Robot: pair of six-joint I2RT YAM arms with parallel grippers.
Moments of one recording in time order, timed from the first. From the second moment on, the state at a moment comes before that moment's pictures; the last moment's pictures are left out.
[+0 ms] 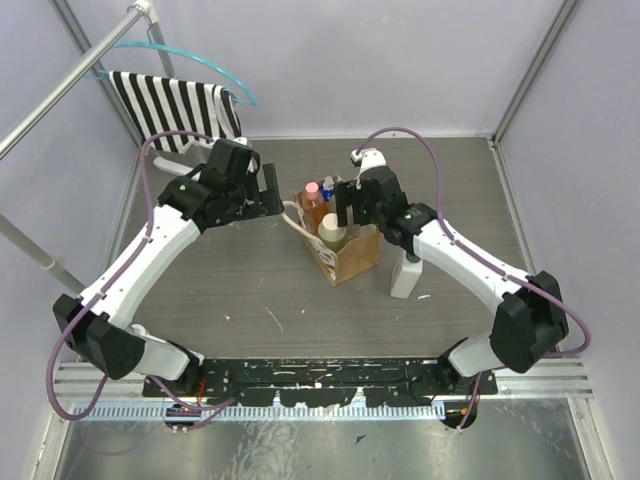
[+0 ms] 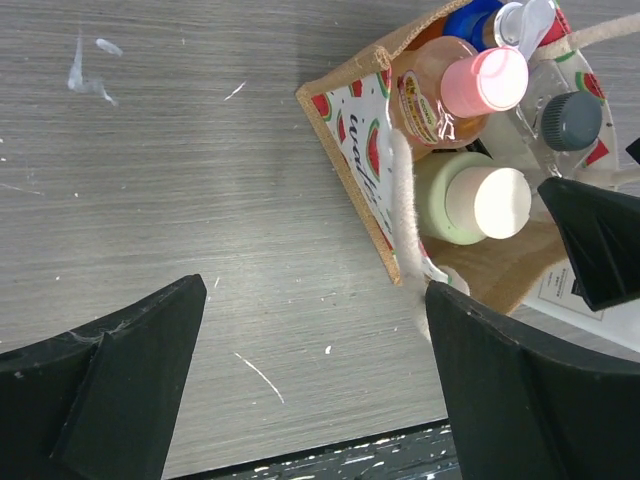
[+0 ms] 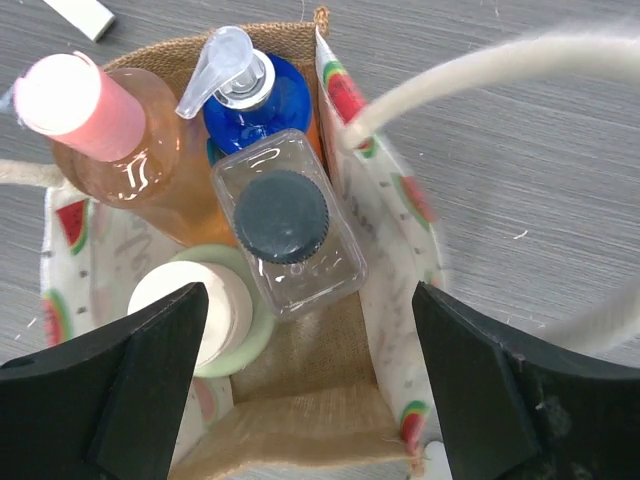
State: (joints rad) left arm -0.54 1.42 1.50 -0.88 -0.13 -0.57; right arm 0.59 1.45 1.14 -0.28 0.21 0.22
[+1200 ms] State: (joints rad) left arm -0.58 1.27 1.53 -0.78 0.12 -0.61; right arm 0.56 1.68 1.33 -0.32 0.09 0.14
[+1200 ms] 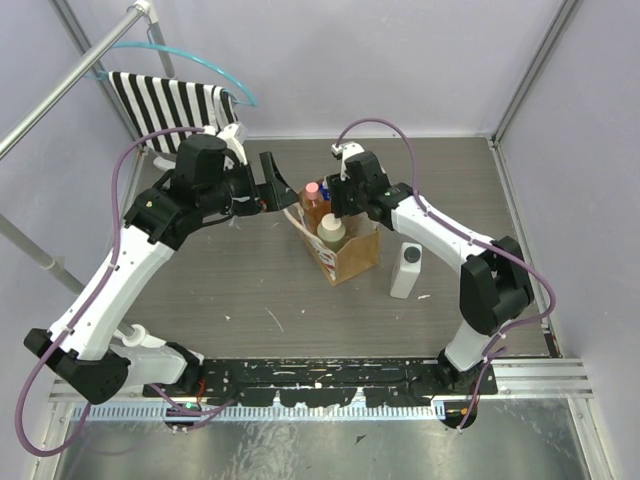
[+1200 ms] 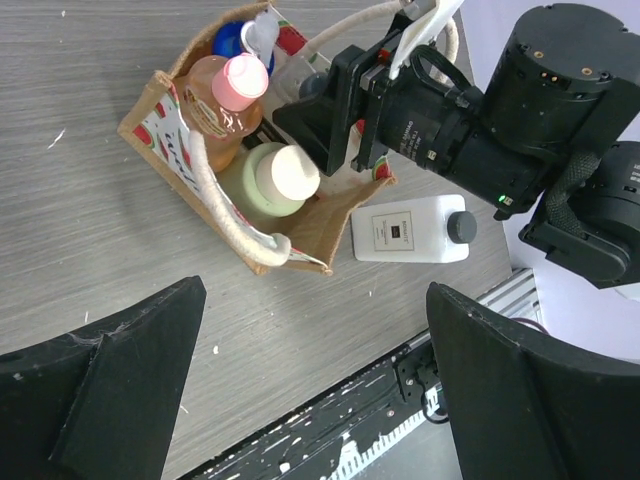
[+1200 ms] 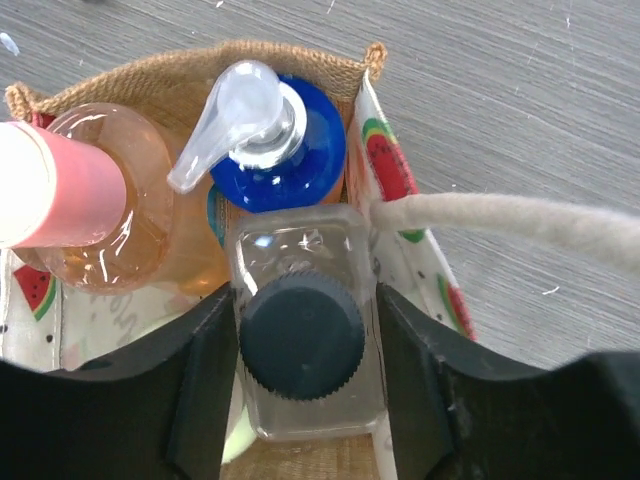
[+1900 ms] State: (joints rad) left arm -0.63 1.37 1.53 -0.74 0.13 -0.63; right arm 0.56 1.46 1.37 -0.52 0.10 0.13
